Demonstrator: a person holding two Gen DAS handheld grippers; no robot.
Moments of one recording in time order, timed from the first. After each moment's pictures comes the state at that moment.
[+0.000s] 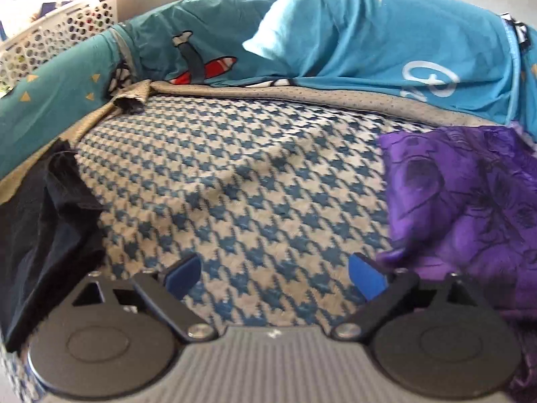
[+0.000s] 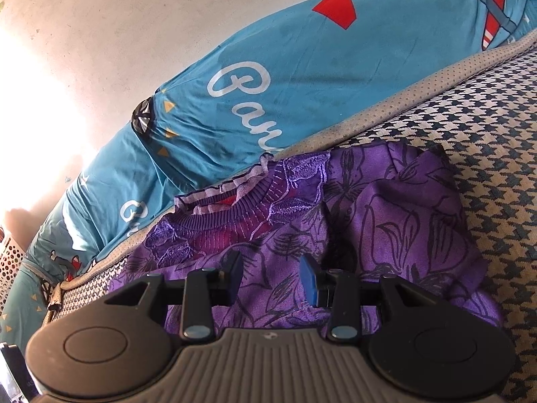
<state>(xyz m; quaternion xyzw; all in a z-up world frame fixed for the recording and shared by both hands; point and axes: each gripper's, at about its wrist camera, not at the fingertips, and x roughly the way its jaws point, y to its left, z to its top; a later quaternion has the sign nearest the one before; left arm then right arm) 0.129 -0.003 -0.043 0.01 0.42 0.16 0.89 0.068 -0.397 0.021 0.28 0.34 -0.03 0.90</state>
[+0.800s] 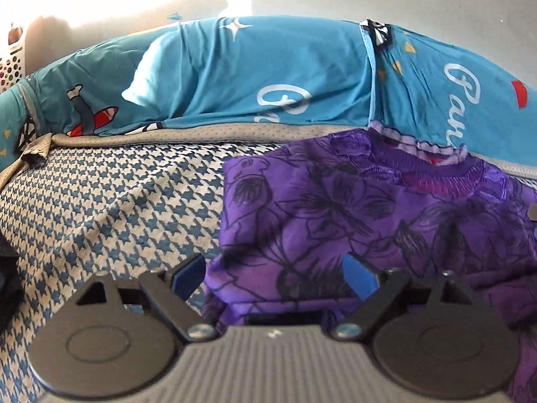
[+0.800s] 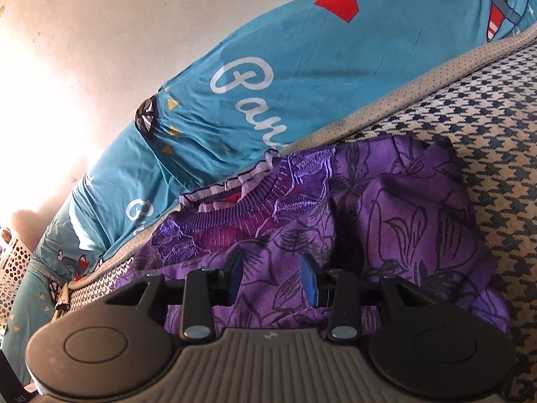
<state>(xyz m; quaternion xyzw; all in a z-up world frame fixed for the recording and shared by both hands) 0.106 -0.081 -0.023 0.03 0.37 -0.05 0.93 0.075 -0.394 0.016 0.29 0.35 -0.02 0.89</state>
